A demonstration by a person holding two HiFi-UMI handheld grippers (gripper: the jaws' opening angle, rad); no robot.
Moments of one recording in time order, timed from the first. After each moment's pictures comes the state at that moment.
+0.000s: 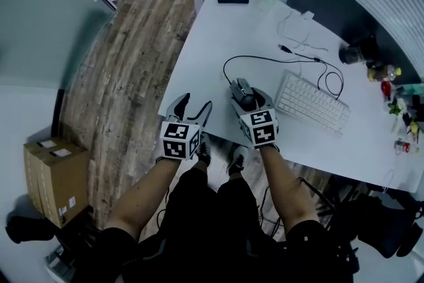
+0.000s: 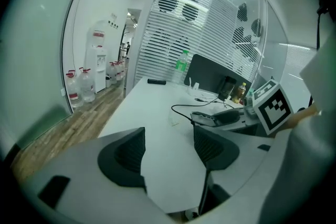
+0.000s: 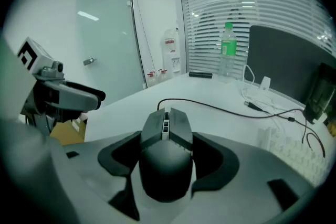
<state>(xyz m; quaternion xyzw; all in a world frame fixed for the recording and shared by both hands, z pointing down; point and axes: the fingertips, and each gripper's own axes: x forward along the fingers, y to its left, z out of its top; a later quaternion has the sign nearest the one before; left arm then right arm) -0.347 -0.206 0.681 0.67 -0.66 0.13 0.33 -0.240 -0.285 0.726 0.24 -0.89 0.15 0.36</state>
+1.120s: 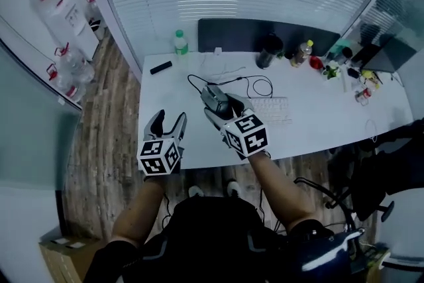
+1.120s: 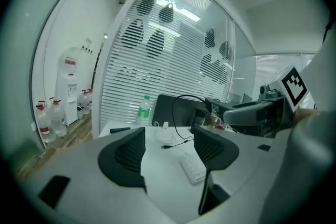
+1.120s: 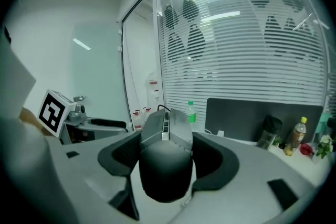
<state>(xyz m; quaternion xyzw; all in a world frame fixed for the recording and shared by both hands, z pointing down) -0.275 -0.282 0.498 0.77 -0.60 0.06 0.20 -0.154 -0.316 0.472 0.35 -0.91 0.12 0.19</state>
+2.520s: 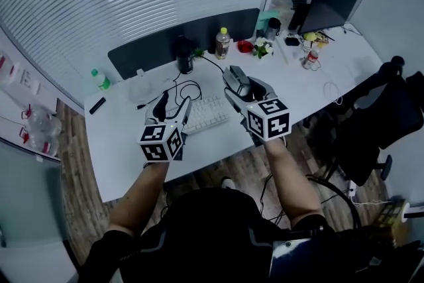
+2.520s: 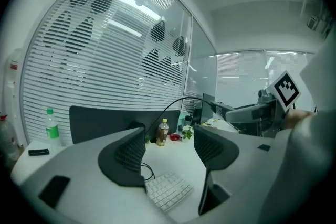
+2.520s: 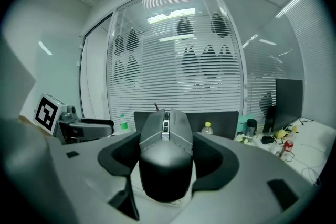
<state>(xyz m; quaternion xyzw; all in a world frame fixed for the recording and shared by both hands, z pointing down) 0.048 -0.346 0.426 0.88 -0.45 0.06 0.13 0.215 -0.331 0.408 0.56 -0.81 0.12 0.12</state>
